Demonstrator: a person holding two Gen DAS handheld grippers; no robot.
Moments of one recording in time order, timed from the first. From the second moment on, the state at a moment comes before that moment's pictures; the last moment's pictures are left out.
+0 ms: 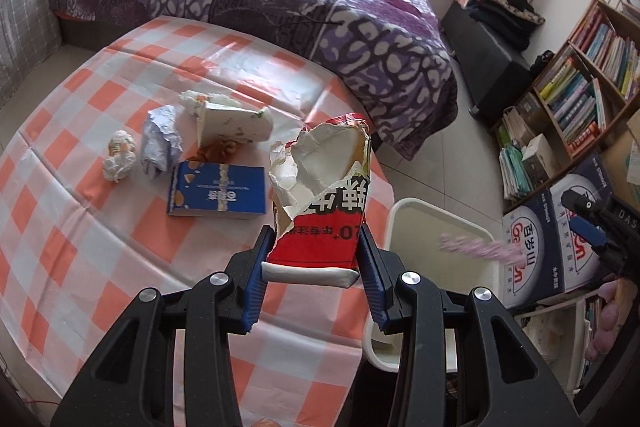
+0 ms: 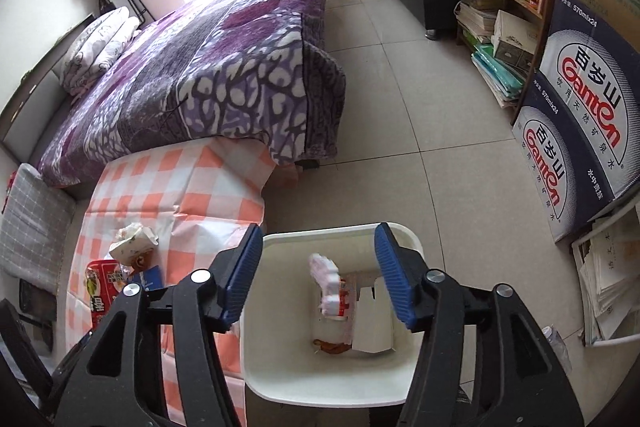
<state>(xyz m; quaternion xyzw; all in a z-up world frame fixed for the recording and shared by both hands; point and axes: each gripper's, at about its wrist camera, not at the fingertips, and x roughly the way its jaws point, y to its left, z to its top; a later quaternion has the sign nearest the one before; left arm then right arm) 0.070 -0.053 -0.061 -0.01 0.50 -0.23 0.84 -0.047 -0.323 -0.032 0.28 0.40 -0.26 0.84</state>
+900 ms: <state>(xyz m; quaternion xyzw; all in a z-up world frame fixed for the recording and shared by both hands) 0.066 -0.113 -0.097 -0.01 0.55 -0.28 0.79 -0.044 -0.346 -0.050 0.34 0.39 -0.29 0.80</state>
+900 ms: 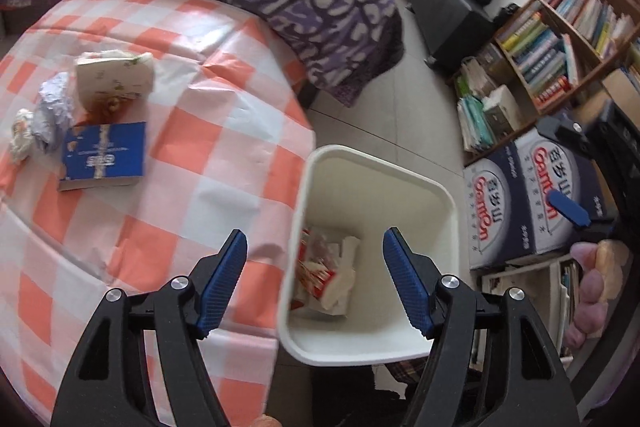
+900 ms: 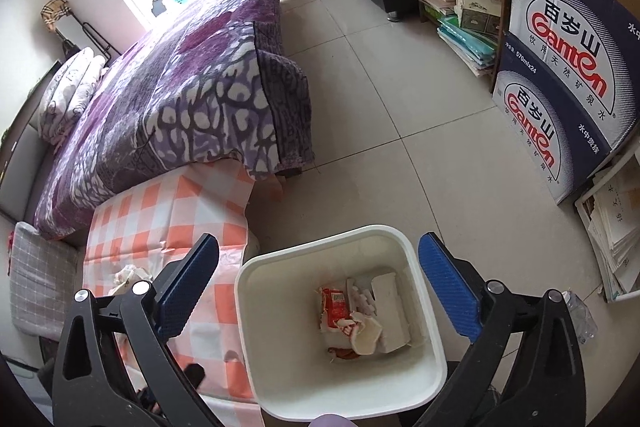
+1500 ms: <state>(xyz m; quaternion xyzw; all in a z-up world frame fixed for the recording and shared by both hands) 0.201 0.094 -0.125 -0.08 0.55 0.02 0.83 0.032 -0.276 -0.060 0.32 0.44 -0.22 0.81</state>
